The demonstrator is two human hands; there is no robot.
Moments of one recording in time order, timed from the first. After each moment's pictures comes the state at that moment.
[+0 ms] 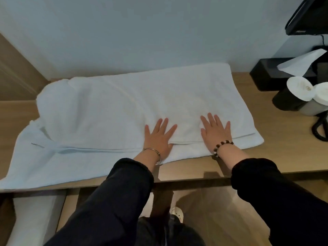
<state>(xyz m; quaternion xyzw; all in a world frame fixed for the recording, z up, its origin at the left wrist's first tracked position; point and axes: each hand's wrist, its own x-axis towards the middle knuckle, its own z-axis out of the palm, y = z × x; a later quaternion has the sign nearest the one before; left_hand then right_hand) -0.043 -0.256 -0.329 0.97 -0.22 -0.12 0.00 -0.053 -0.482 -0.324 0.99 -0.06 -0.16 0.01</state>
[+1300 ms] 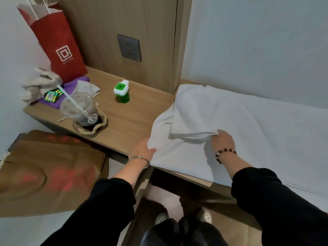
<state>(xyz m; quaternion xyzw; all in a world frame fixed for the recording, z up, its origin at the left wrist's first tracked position) -0.110 0.171 -0.307 0.89 0.27 -0.13 0.33 -0.011 -0.085 -0.280 0.96 -0.06 -0.11 -0.24</state>
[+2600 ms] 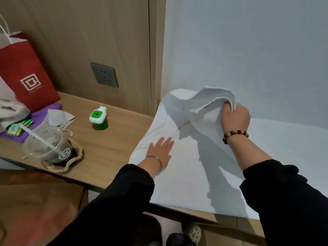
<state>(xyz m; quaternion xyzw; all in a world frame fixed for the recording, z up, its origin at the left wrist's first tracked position) 0.011 0.100 -0.308 0.97 -0.07 -0.21 0.03 0.078 -0.099 -0.154 0.89 -0.16 0.17 -0.39</state>
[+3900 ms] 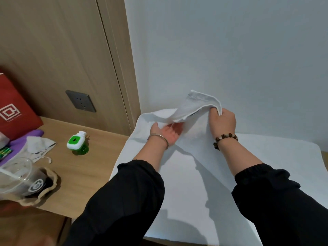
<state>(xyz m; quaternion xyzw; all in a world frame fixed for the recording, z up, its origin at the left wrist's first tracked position) 0.128 0.018 -0.179 0.15 0.33 -0.13 0.92 0.128 -0.143 -0.126 0.85 -0.13 0.14 -0.48</state>
